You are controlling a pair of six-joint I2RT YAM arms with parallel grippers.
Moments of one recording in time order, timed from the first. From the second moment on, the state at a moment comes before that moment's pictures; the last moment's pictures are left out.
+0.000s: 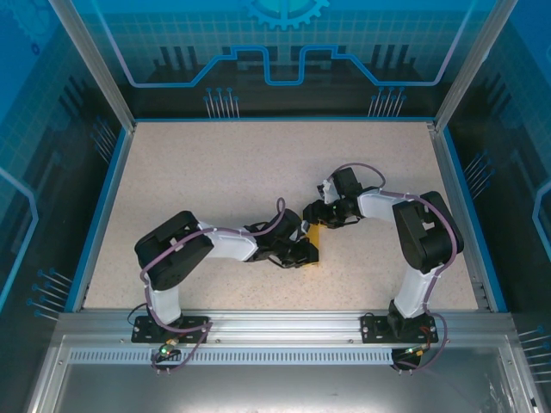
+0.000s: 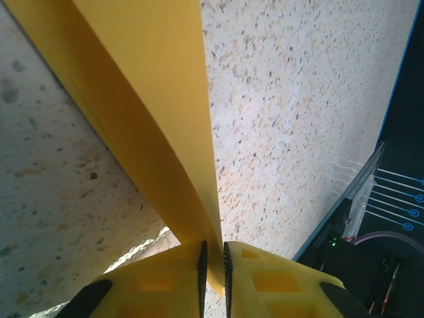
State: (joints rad) left arm -0.87 1.86 0.89 0.15 0.48 -1.10; right arm 0.34 1.82 0.97 -0.29 -0.55 0.44
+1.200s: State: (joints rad) left arm -0.89 1.88 0.92 0.09 0.48 -1.08; right arm 0.34 1.83 0.97 -0.29 -0.55 0.43
